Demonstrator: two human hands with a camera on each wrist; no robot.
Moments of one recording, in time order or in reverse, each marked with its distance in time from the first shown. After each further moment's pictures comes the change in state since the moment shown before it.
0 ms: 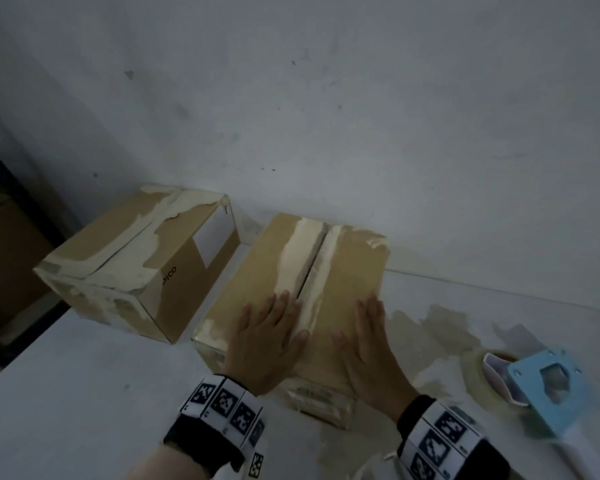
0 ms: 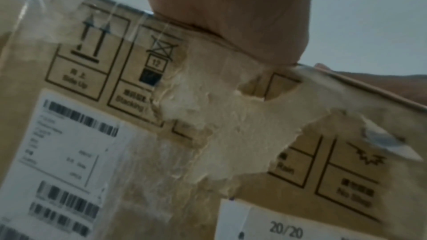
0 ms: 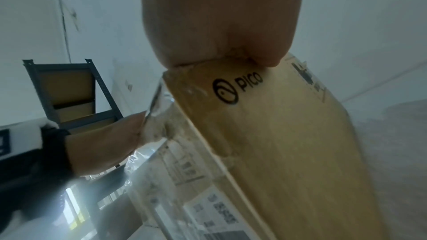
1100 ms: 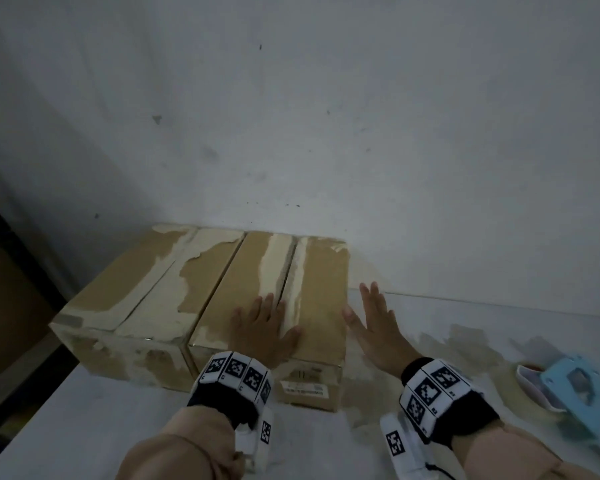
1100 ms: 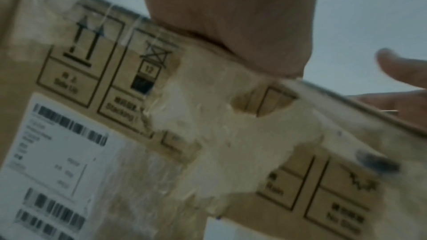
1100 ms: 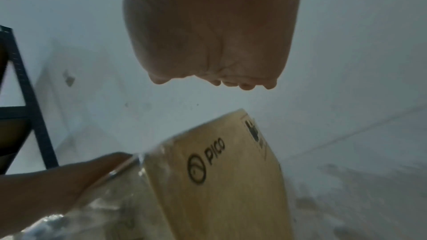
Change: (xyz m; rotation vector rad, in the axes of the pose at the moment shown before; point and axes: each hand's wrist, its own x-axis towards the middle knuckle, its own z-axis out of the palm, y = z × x) left_hand 0.057 -0.104 -0.036 0.096 -0.116 -0.044; right_hand 0.061 -0.077 0.013 -0.086 0.055 0.141
